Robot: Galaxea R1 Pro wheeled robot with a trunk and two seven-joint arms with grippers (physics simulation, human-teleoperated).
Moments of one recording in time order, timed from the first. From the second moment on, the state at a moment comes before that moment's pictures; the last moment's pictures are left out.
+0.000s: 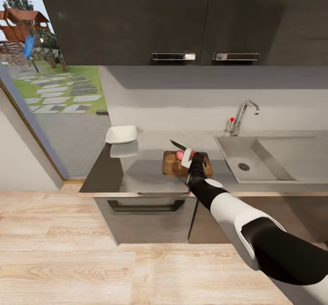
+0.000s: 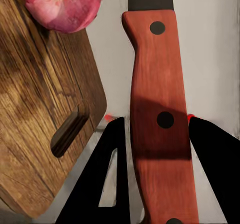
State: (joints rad) left arm 0.29 0.00 -0.47 -0.56 0.02 -0.53 0.33; right arm -1.15 0.17 0.33 -0.28 1.03 0.39 -0.18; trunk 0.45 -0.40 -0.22
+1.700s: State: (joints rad) left arm 0.29 0.07 -0.46 -0.55 0.15 -0.71 0.35; right arm -1.12 0.17 0.40 -0.30 1.15 0.41 -0.26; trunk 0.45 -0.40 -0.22
